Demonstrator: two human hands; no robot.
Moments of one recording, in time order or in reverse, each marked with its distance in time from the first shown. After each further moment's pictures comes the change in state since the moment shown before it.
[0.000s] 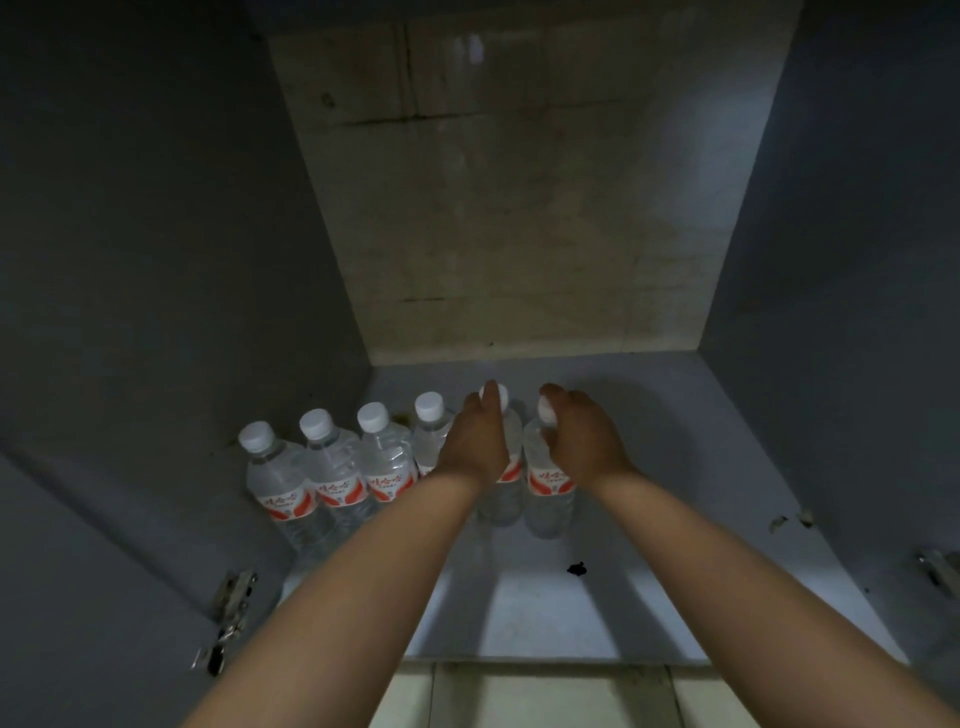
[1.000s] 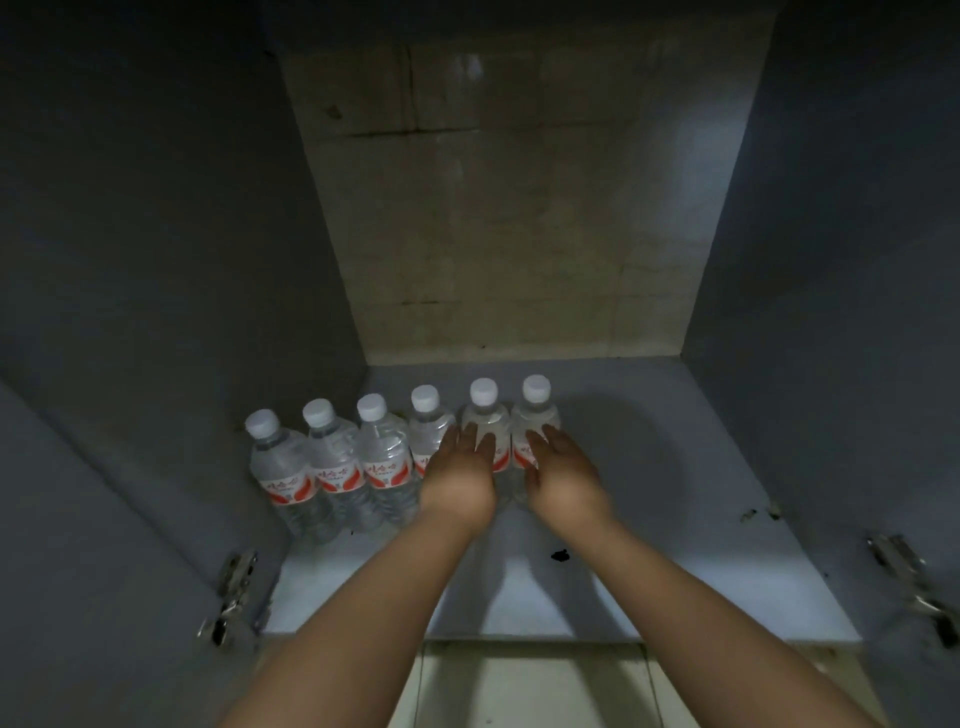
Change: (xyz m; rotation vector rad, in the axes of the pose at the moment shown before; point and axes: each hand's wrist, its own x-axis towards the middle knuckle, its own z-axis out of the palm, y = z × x) left_hand -0.061 0.002 0.006 0.274 -0.021 -0.002; right_hand -0.055 -0.008 0.018 0.025 -0.059 0.073
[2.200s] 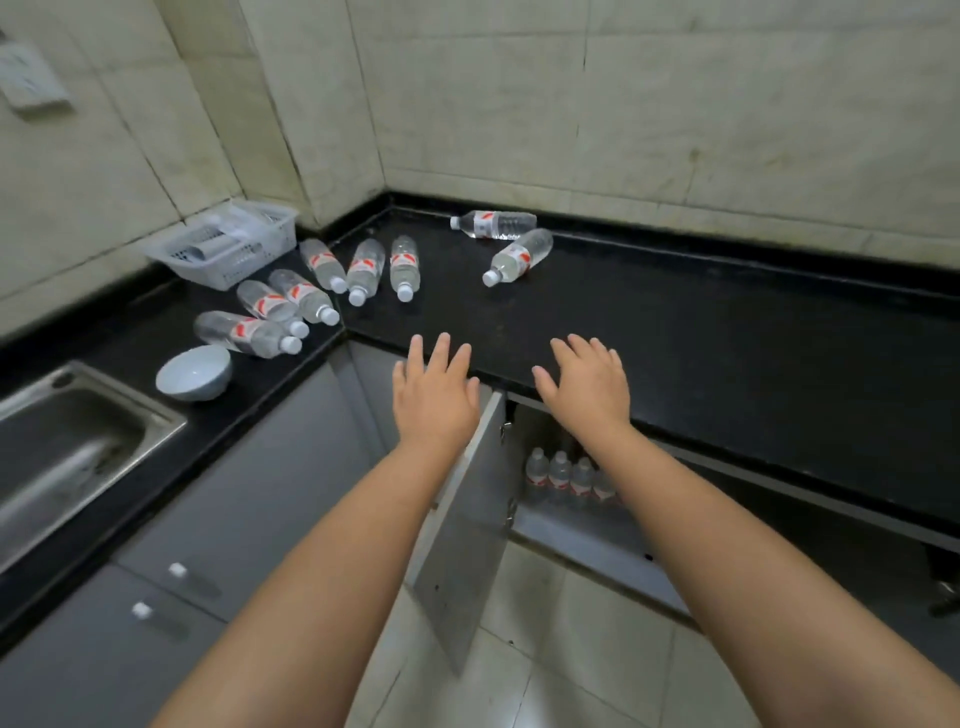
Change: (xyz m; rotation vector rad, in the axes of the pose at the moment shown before) left_hand -0.365 -0.025 -0.621 0.021 0.281 -0.552; right_hand -0.197 -0.500 -0.454 -0.140 -0.062 -0.375
